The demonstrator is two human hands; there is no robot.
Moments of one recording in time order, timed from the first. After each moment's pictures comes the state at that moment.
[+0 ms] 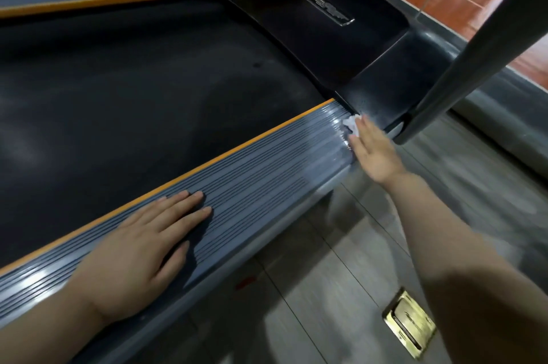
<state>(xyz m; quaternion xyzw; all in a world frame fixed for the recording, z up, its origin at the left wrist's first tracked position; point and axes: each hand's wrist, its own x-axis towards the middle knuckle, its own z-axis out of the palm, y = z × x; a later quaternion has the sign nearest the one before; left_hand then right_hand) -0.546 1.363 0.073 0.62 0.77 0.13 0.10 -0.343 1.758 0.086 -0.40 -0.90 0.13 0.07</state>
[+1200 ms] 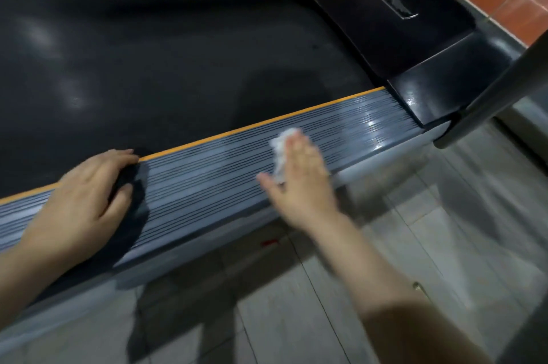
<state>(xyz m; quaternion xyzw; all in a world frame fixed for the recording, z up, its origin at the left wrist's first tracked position) -0.557 1.239 0.084 0.39 0.89 0.24 0.04 -0.397 1.519 0.076 -0.25 -0.96 0.10 0.01</state>
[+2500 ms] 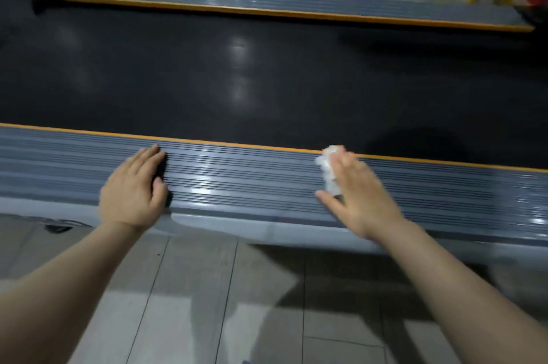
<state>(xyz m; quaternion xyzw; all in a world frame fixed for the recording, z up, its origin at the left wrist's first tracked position) -0.540 0.880 0.068 0.06 0.99 0.12 -0.09 -0.495 1.280 0.080 0.06 -0.99 0.07 -0.05</state>
